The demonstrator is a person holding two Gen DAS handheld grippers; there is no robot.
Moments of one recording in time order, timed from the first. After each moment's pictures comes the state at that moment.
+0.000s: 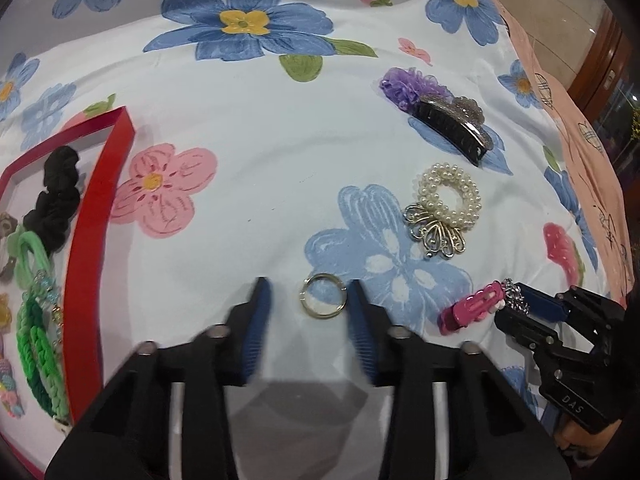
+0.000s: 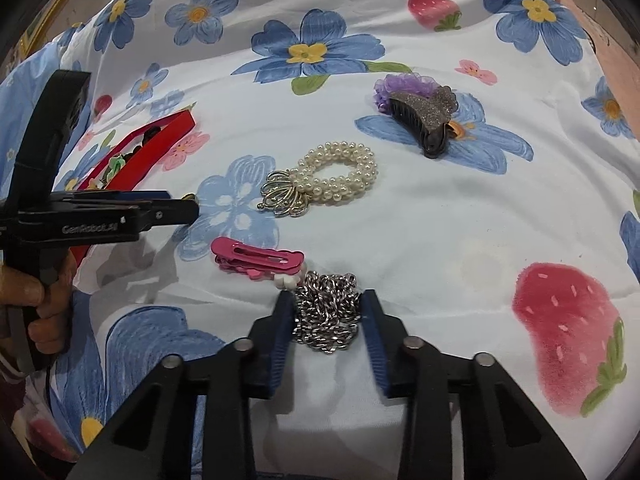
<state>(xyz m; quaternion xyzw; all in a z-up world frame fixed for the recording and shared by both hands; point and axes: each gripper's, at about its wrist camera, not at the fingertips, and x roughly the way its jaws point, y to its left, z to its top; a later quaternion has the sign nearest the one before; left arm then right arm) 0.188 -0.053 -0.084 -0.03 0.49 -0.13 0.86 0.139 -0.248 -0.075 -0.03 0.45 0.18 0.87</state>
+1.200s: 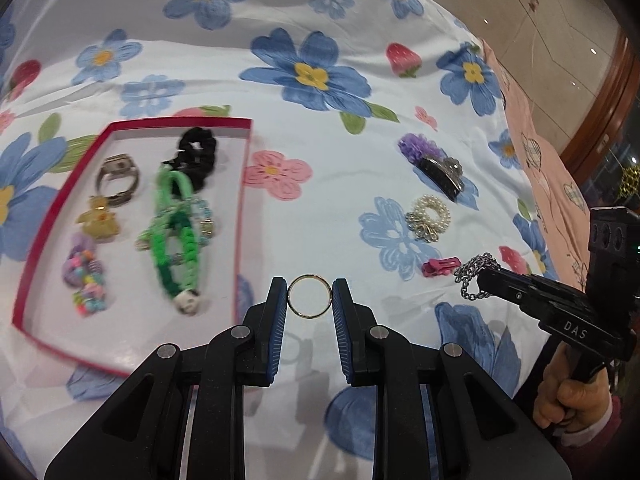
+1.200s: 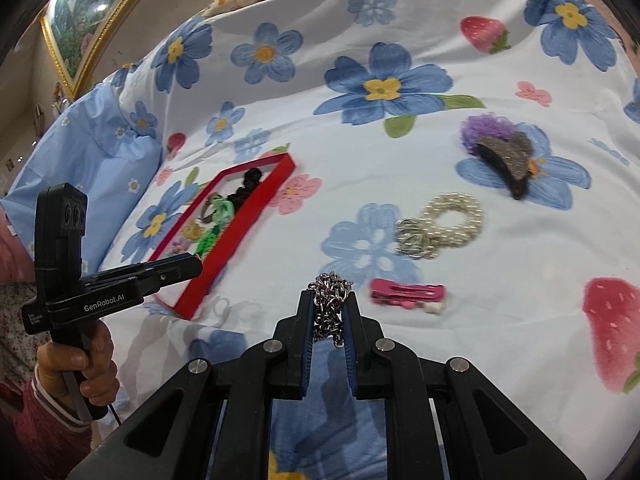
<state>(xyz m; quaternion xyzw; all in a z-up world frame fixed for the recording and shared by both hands) 0.079 0.042 -0.024 -0.12 0.42 -0.09 0.89 0.115 -0.205 -0.016 0.07 0.42 0.30 0.85</state>
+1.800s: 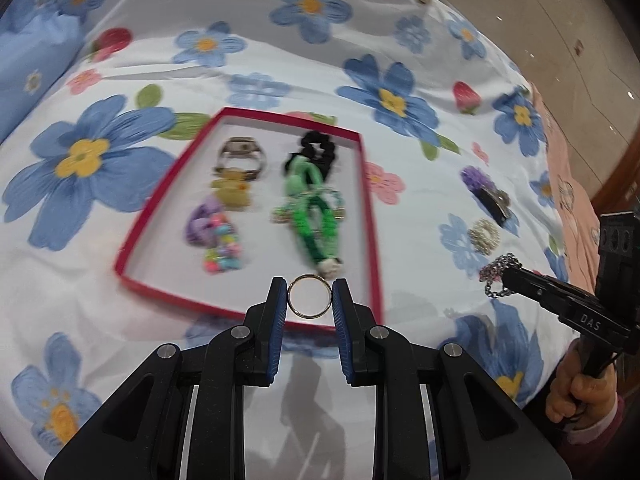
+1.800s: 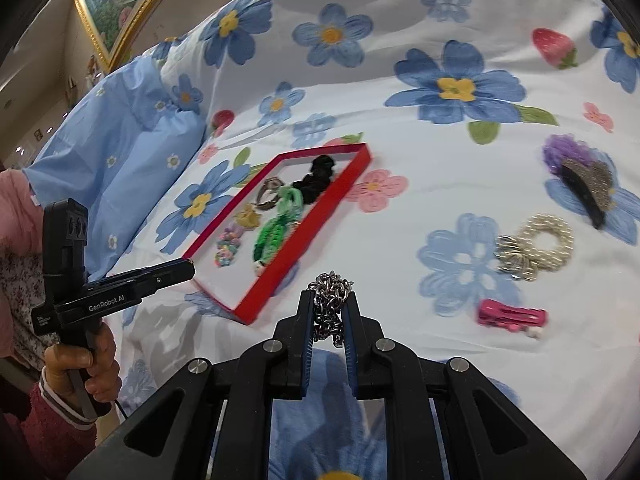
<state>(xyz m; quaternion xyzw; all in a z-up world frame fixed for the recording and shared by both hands) 0.024 0.134 -0.026 -0.16 0.41 0.00 0.90 0.105 -0.132 -0.007 0.04 0.42 0.36 0.83</state>
